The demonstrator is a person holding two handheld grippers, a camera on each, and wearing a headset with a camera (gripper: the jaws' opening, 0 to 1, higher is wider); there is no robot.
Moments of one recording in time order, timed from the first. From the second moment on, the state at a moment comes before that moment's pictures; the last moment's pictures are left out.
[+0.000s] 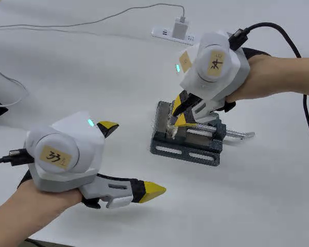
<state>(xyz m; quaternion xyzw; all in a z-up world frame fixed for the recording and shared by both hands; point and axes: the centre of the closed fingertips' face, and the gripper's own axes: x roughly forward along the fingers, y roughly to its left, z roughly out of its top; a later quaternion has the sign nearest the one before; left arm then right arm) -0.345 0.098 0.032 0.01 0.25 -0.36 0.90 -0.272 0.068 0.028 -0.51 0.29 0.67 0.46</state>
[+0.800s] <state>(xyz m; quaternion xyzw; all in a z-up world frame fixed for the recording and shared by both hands) -0.345 0.098 0.028 0.01 0.26 -0.36 0.90 -0.274 0.071 0.031 -0.51 0.28 0.67 0.45</state>
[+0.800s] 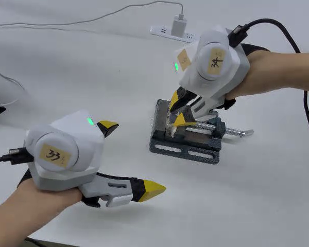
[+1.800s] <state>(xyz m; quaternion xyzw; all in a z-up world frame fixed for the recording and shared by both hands) -0.344 0.102 0.030 0.01 0.26 -0.36 0.90 -0.273 0.069 0.034 -0.48 0.32 0.67 0.47</state>
